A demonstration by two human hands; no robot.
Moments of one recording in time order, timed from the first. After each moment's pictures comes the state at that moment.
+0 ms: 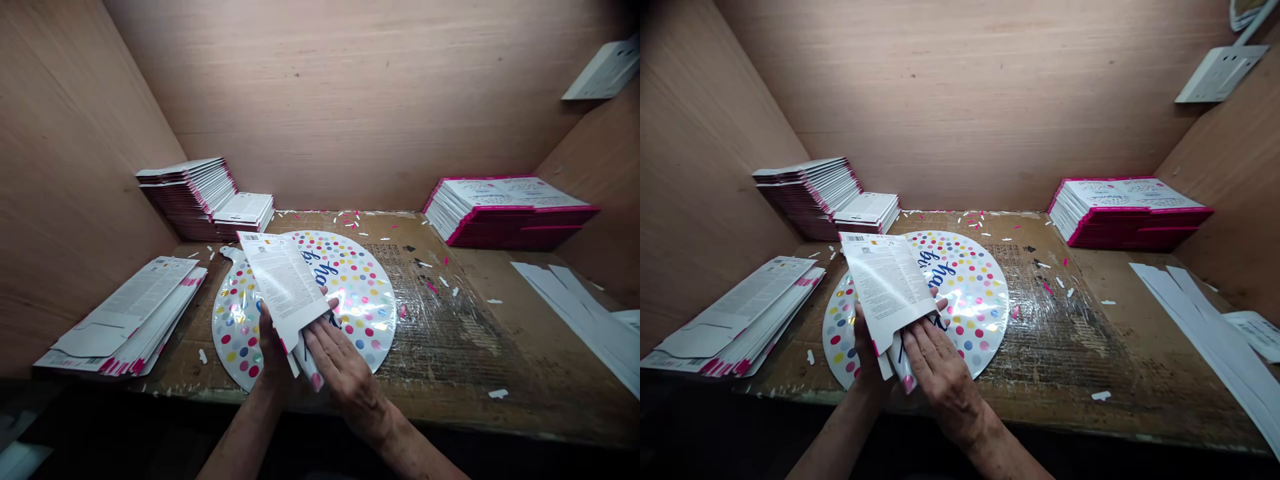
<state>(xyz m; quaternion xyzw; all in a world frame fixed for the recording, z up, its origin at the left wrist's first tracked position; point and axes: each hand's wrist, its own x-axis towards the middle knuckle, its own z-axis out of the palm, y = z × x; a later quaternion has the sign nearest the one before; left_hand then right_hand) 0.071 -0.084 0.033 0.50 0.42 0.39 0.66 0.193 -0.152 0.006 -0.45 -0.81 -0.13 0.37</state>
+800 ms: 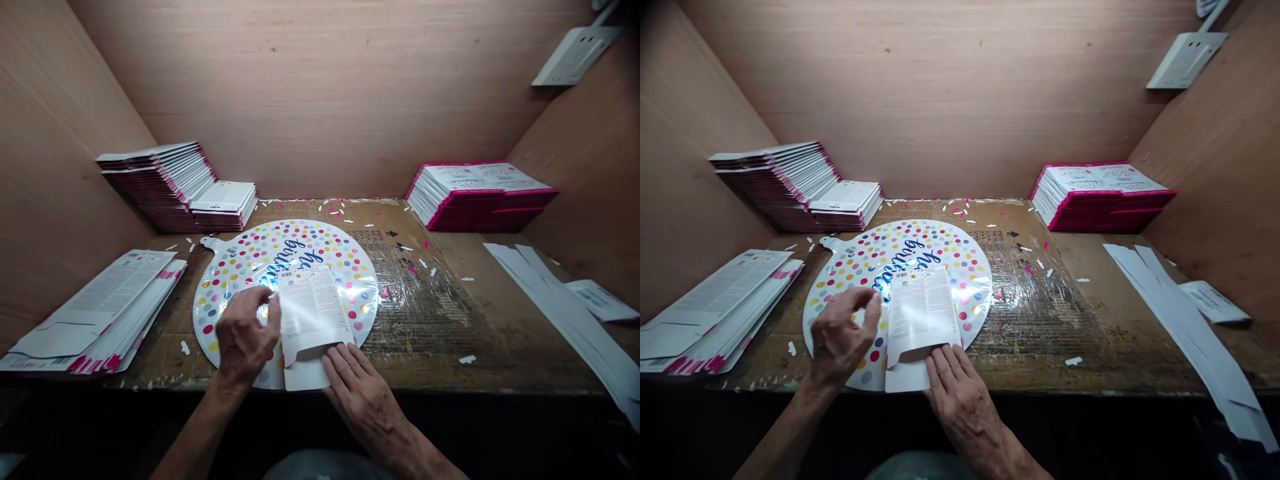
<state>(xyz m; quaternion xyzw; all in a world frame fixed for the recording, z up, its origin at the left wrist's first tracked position) 0.050 -0.080 0.055 0.78 0.54 0.30 0.08 0.213 -0.219 -0.022 -0.51 -0.80 -0.18 0.27</state>
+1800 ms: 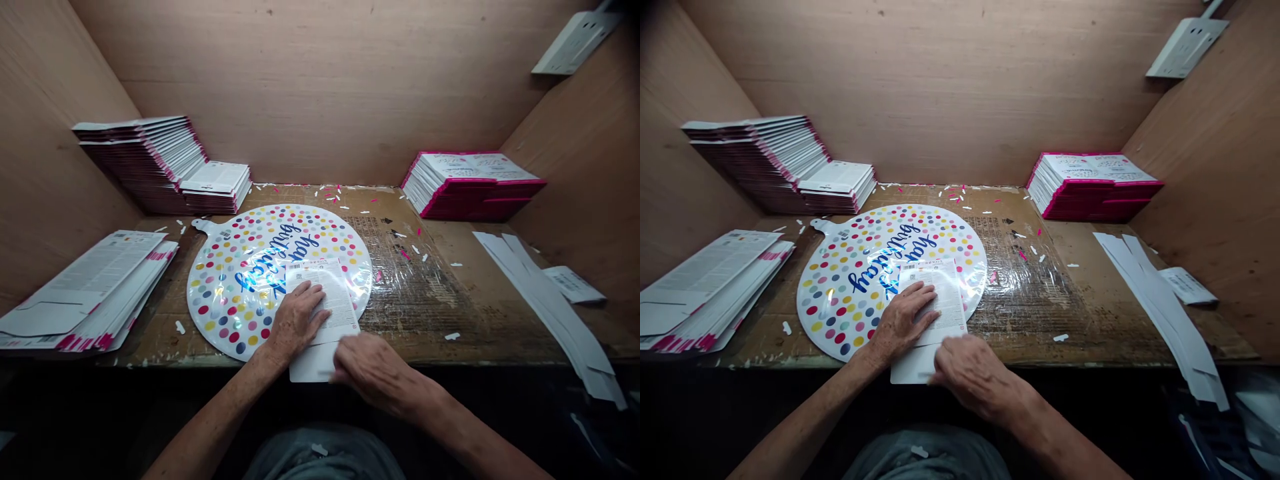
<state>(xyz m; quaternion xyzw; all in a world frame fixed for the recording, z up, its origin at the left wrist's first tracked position) 0.087 -0.090 -0.012 0.90 0.28 0.27 0.19 0.245 -0.226 0.012 -0.50 -0.86 -0.03 0.13</state>
